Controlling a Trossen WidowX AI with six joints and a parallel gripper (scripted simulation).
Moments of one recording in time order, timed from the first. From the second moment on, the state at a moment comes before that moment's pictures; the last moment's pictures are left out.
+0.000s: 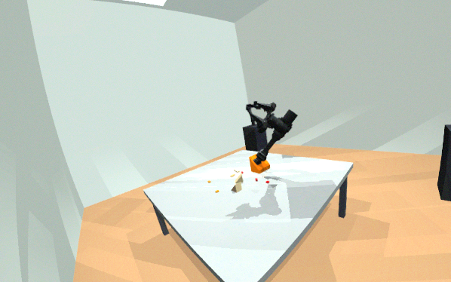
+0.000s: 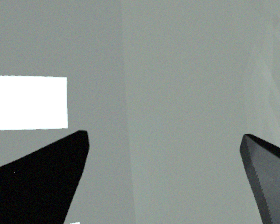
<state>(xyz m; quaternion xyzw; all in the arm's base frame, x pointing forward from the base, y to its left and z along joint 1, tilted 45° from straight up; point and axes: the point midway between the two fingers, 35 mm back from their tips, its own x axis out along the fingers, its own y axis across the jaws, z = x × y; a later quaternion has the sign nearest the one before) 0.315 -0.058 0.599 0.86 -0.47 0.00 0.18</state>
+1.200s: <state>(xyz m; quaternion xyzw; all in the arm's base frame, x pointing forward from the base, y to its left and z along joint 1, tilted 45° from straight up) 0.455 0.032 0.400 0.24 0.12 -0.23 0.94</state>
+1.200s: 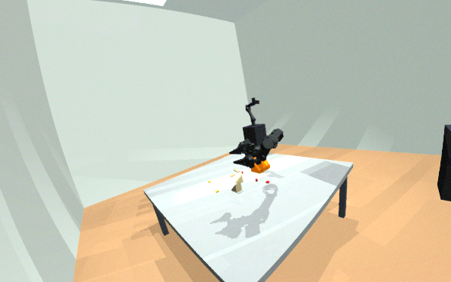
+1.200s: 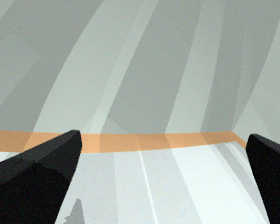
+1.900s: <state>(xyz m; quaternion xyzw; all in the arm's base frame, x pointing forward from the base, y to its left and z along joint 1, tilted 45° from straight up) 0.431 0.075 0.248 -0.27 0.46 0.09 0.84</state>
